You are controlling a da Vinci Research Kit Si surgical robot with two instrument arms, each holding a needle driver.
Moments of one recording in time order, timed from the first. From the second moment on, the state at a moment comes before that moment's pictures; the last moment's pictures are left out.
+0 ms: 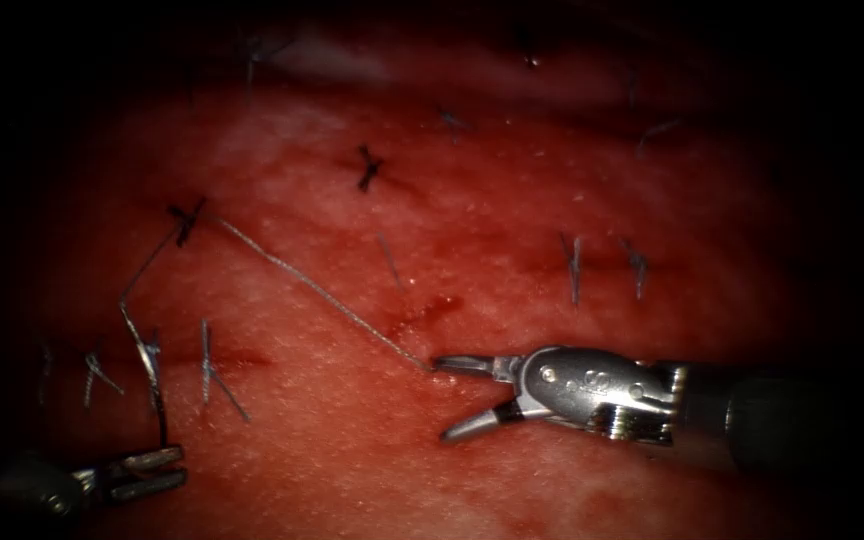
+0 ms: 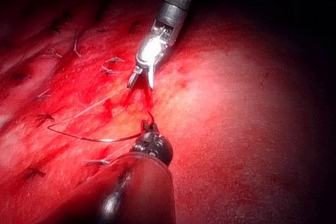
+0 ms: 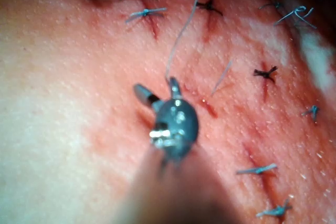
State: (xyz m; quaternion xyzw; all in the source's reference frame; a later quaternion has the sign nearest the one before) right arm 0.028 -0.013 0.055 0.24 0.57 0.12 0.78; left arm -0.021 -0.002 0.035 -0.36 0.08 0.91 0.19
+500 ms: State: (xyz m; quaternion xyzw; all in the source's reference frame) right arm 0.028 -0.006 0.060 0.24 0.57 0.28 0.74; left arm -0.021 -0.007 0.037 -0.36 0.08 0.91 0.18
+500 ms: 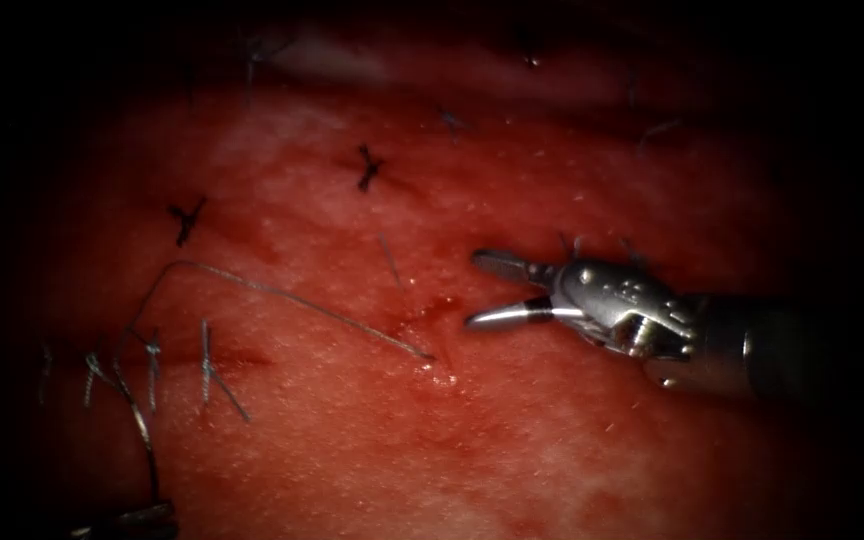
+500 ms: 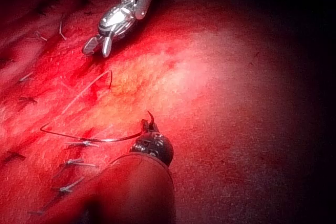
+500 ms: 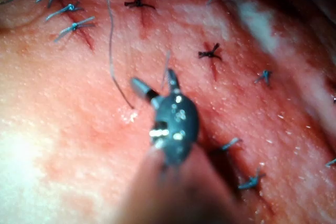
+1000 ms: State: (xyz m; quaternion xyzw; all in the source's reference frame) right arm 0.035 -0.007 0.066 0.21 0.54 0.35 0.74; left arm -0.023 -0.008 0.037 -0.36 0.07 0.91 0.18
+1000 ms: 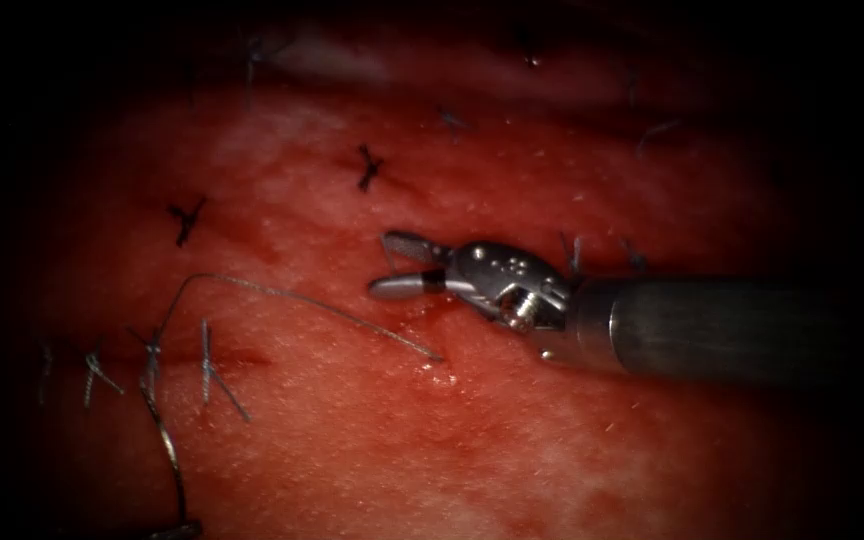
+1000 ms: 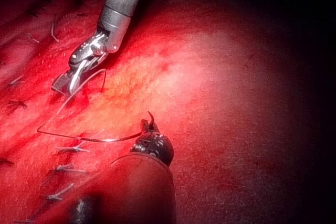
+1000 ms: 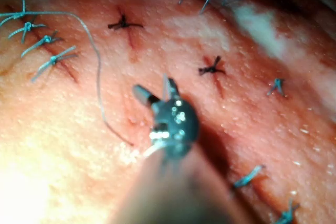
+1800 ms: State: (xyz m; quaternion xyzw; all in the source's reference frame) right arm 0.036 -0.006 0.067 0.19 0.53 0.36 0.75; left arm -0.022 -0.009 0.037 -0.36 0.07 0.91 0.17
